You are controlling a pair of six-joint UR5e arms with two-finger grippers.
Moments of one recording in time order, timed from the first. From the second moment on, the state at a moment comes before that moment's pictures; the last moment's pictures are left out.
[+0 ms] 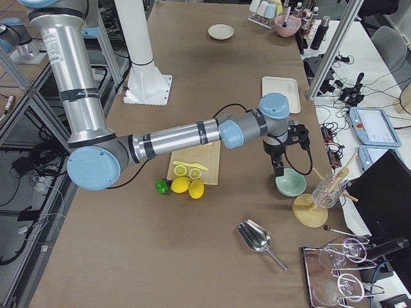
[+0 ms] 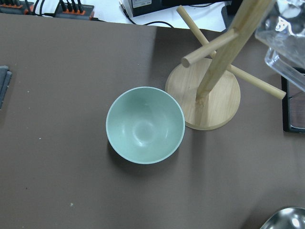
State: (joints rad) left arm -1.56 -1.87 -1.44 -1.83 -2.36 -0.38; right arm 1.45 -1.32 1.62 -1.39 2.28 0.31
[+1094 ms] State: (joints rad) left arm -1.33 -1.58 -1.44 -2.05 -2.36 -0.18; right arm 1.39 -1.29 1.72 -1.39 2.31 0.31
